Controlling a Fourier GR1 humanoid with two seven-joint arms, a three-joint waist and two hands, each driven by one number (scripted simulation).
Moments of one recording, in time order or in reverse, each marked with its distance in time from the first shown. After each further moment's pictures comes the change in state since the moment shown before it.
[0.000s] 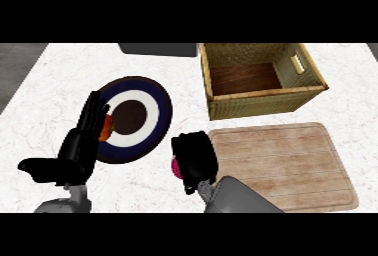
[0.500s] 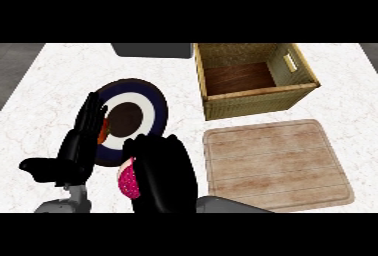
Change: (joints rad) left arm 0.004 -0.003 0.009 0.012 -0.009 0.013 -0.007; right arm -0.188 0.011 0.114 -0.281 -0.168 -0.292 0.232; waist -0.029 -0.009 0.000
